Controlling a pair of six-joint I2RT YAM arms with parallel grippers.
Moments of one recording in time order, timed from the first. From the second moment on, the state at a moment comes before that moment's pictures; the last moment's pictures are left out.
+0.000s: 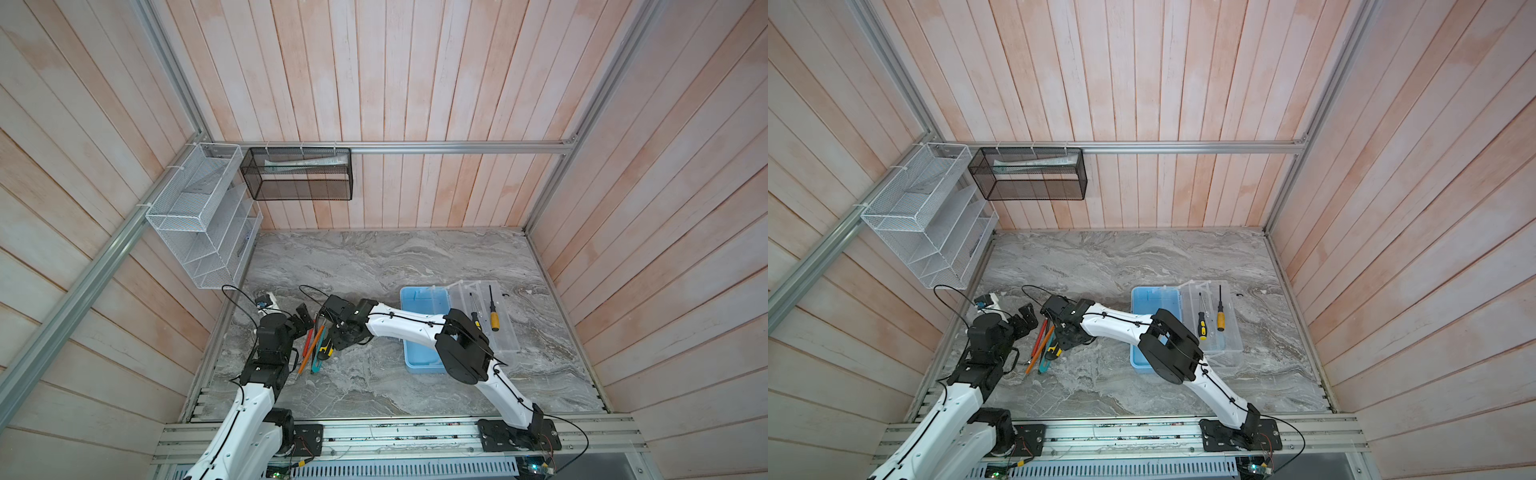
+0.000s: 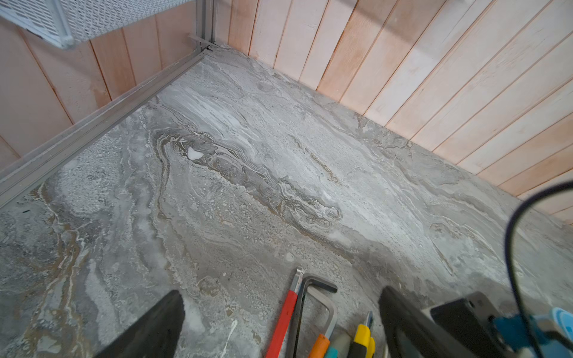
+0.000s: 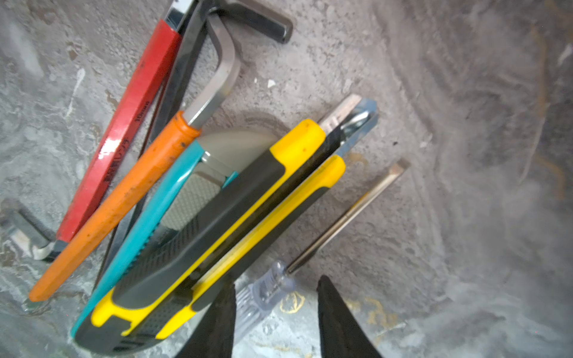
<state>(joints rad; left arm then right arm) -0.08 0.78 0.34 -0.01 -0.18 -0.44 1.13 2.34 1.93 -0.77 0.03 0.59</state>
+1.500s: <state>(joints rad) -0.08 0.77 0.34 -0.01 -0.18 -0.44 1.08 2.11 1.68 -0.90 0.17 0.55</state>
